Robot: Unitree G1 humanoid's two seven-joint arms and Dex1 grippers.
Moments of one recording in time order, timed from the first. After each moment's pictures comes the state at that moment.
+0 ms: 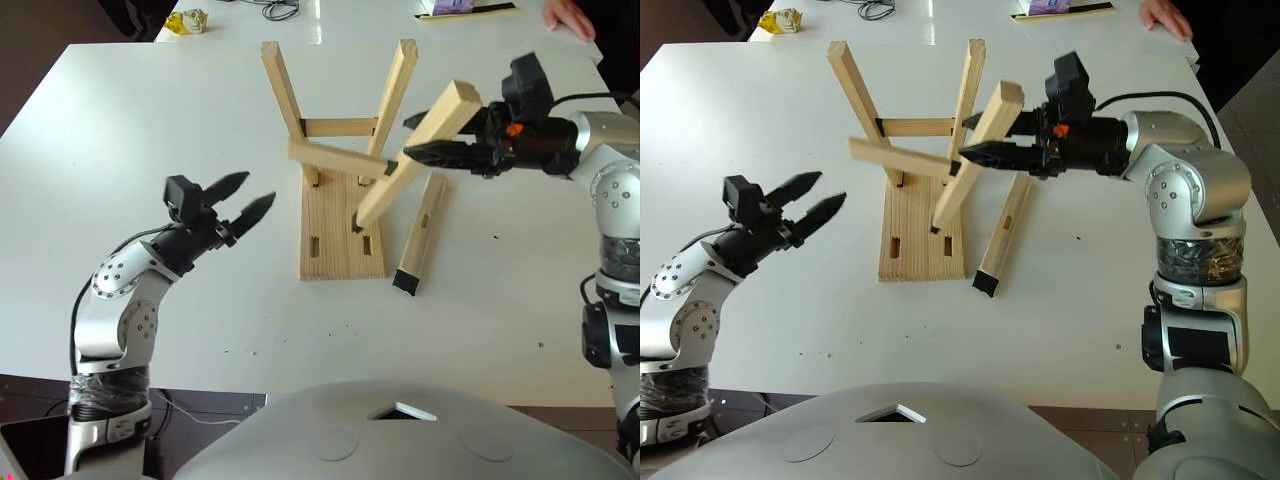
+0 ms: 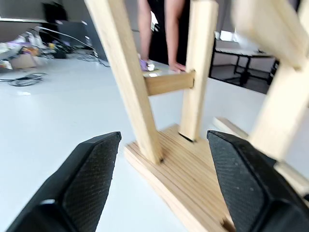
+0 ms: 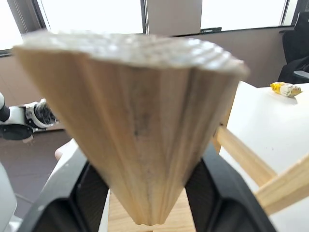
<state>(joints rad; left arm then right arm) 0.14 0.38 0.27 -0.32 -0.62 0.27 -0.64 -0.50 -0.69 0.00 -0.12 0.71 0.66 1.27</state>
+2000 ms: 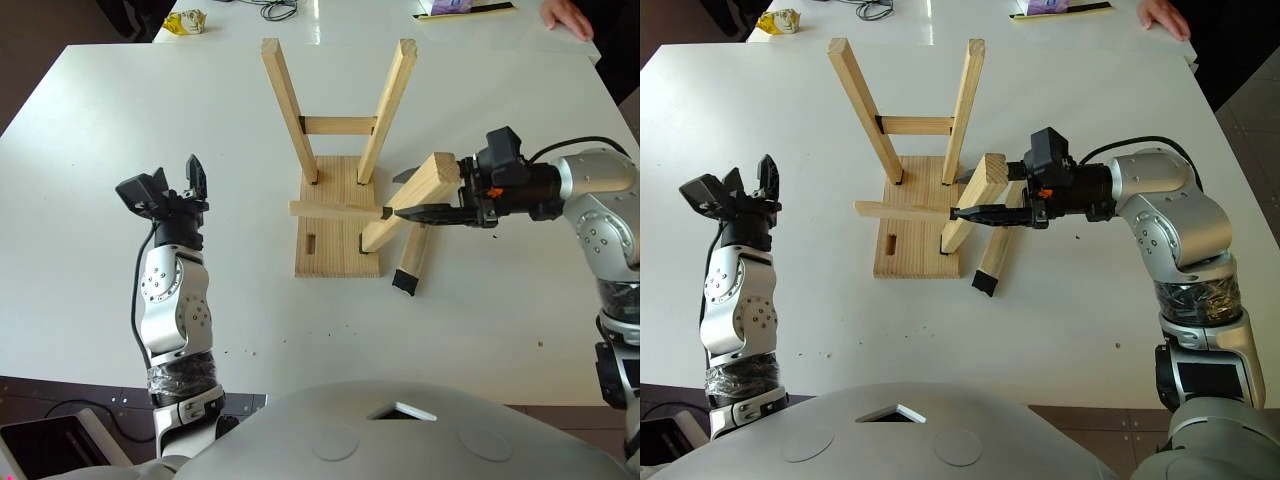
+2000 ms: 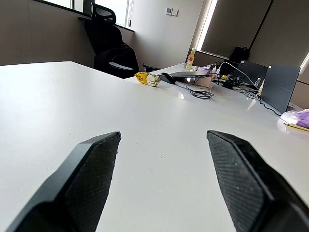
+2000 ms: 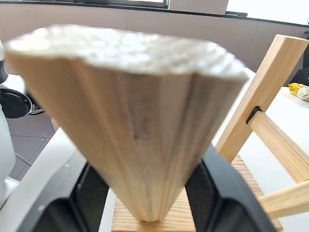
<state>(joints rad) 0.07 0.09 0.31 -0.23 -0.39 0.16 -0.02 -0.34 -0.72 0.08 -0.29 0.62 0.45 1.26</state>
